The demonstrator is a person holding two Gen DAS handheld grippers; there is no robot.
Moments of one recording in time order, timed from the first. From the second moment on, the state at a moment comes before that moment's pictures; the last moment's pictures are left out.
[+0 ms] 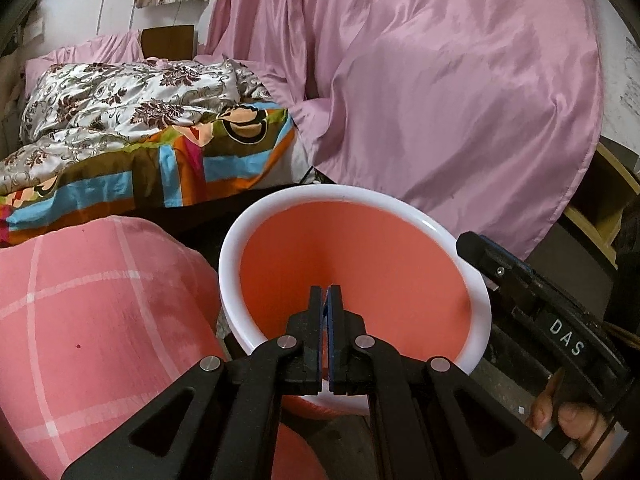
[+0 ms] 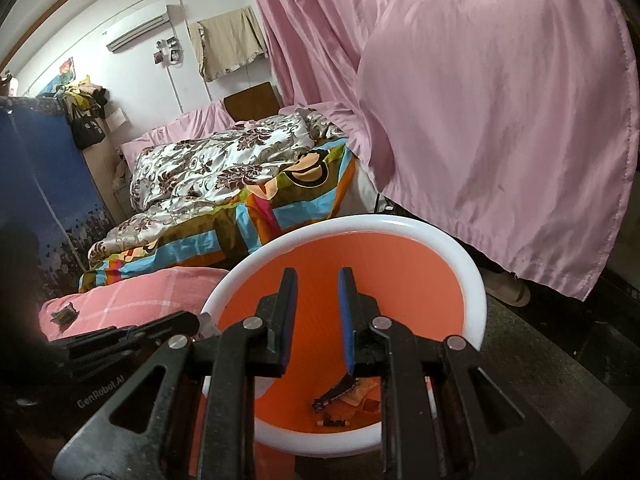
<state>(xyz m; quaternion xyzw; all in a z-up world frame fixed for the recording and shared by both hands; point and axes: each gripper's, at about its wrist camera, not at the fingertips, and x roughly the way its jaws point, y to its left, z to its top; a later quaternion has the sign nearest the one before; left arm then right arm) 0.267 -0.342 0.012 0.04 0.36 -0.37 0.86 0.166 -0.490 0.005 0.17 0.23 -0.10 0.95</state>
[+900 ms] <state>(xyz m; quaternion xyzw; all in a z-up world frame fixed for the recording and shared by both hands) 0.259 -0.263 0.062 -0.03 0.26 -0.32 0.91 0.151 -0.462 0.035 0.16 0.13 -0.12 0.97</state>
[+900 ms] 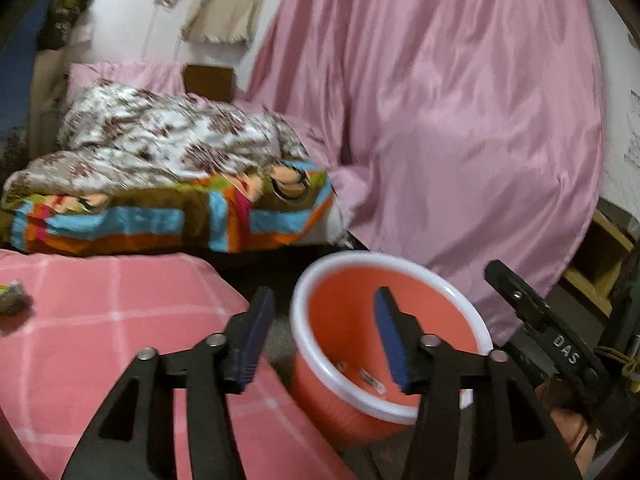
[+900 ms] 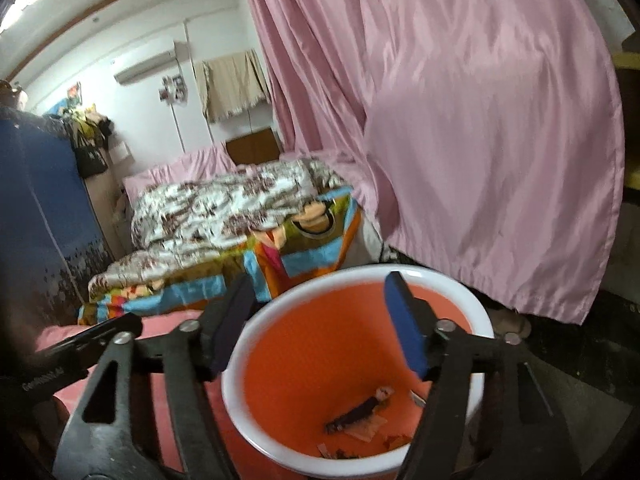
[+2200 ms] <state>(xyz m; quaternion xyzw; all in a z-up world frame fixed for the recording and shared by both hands) 0.195 0.030 0.092 -0.07 0.08 -0.05 0.99 0.171 -0.218 0.078 0.04 -0.03 0.09 0.99</state>
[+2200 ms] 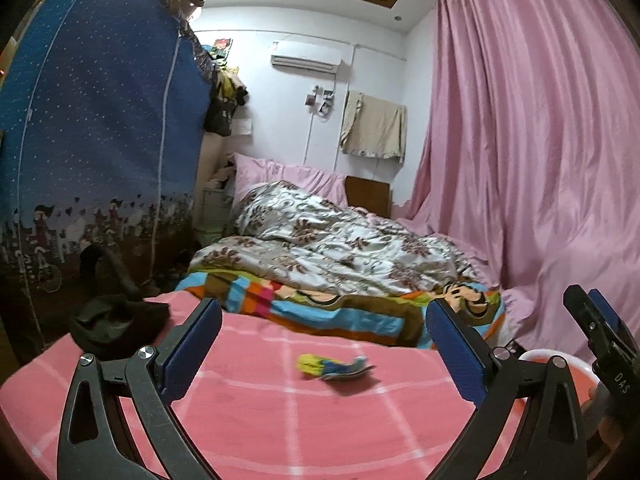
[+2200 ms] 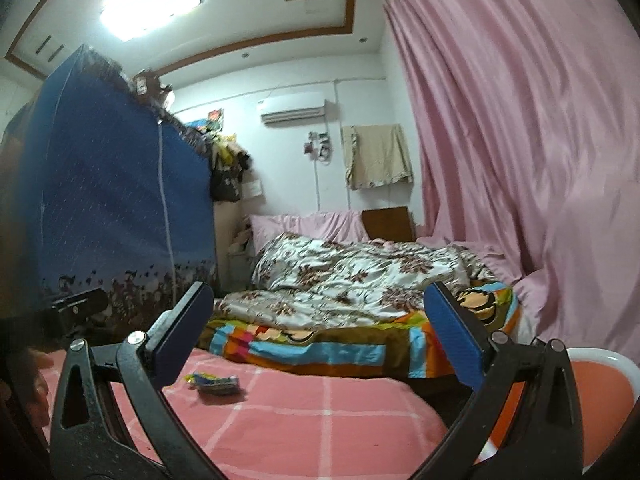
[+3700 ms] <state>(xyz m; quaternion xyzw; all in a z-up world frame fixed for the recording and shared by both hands) 0.305 0.097 0.022 -0.09 0.35 -0.06 0.93 0.365 -0.095 -0.015 0.02 0.39 0.25 0.89</state>
